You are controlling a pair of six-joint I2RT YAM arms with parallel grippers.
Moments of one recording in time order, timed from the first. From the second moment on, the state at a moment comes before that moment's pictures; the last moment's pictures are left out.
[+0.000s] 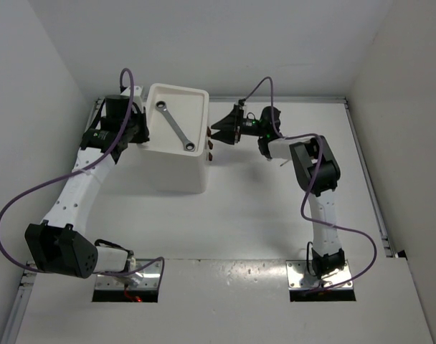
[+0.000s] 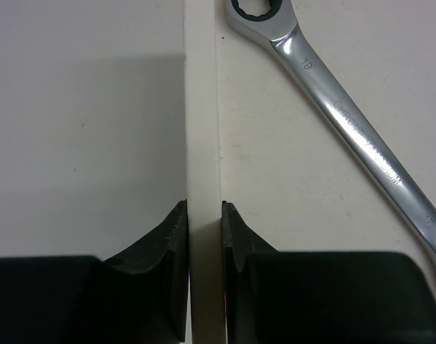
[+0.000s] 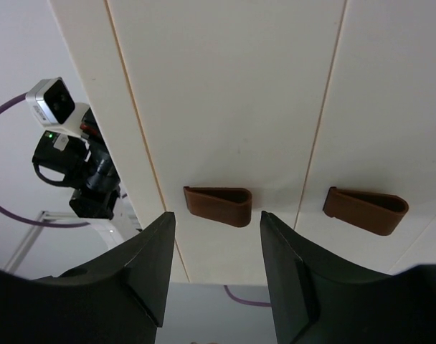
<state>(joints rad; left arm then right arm) -0.14 1.32 1.32 -0.59 -0.02 -0.09 0.31 2.30 1.41 1.05 -1.10 1.72</state>
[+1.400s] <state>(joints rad) -0.13 1.30 1.29 -0.55 -0.02 -0.10 0.25 2.26 1.32 1.12 -1.15 1.74</state>
